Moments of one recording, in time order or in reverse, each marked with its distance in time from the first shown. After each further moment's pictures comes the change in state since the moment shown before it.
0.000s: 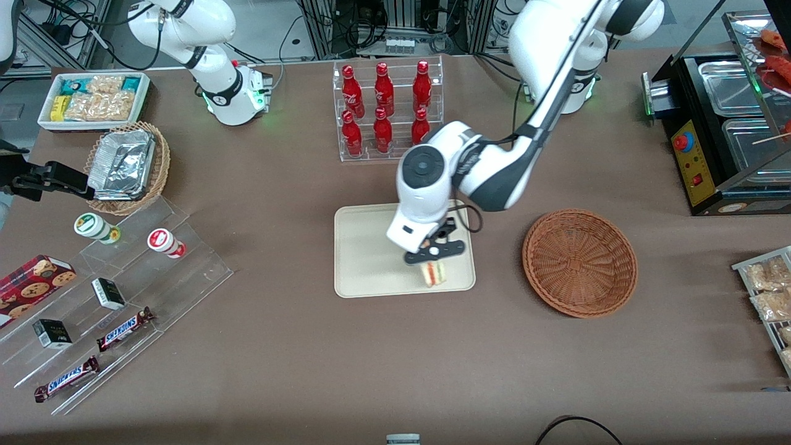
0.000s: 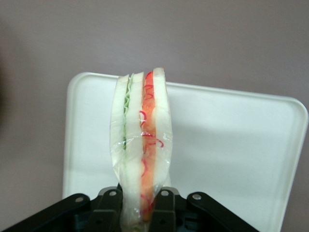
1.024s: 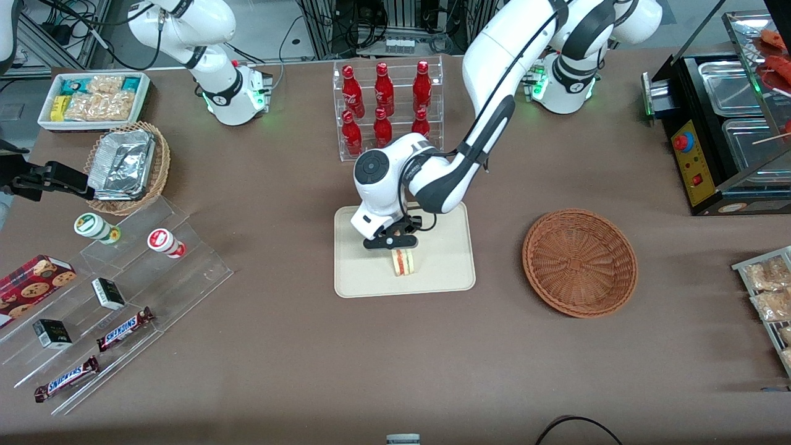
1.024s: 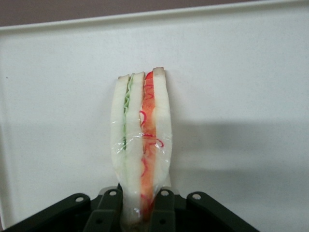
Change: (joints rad) arm -0.113 0.156 0.001 0.015 0.079 0.074 -0.005
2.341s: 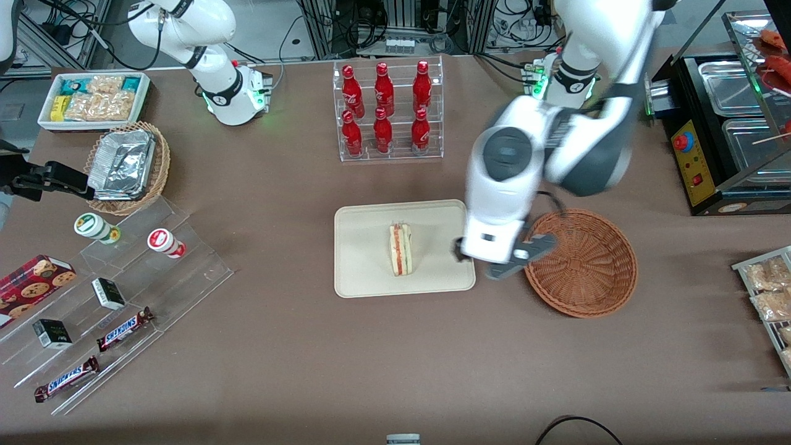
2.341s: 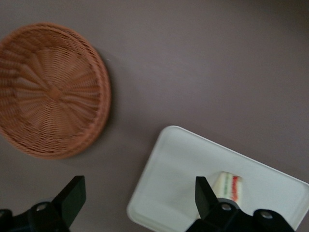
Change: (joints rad) arm 0.352 -0.371 0.033 0.033 -0.088 -0.376 0.001
